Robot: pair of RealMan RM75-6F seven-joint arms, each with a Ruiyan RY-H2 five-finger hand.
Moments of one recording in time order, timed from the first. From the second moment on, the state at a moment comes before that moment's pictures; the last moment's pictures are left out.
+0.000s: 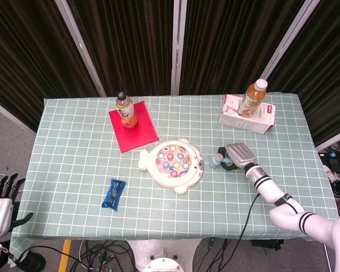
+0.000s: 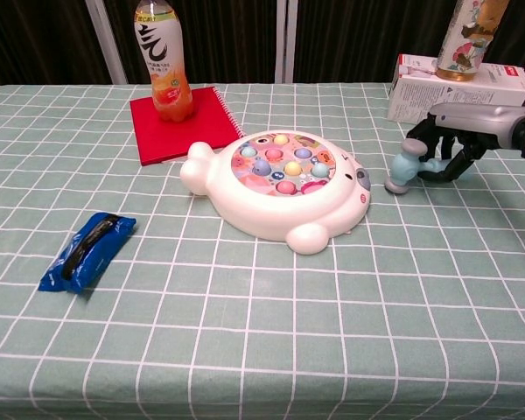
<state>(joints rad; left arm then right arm) 0.02 -1.19 -0.01 -1.56 1.49 1.54 0.12 0.80 -1.49 0.05 -1.11 -1.29 0.73 0.26</state>
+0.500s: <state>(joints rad) 0.02 -1.20 -0.01 -1.55 1.49 1.54 0.12 0.76 -1.48 0.06 -1.12 -1.34 0.75 0.29</state>
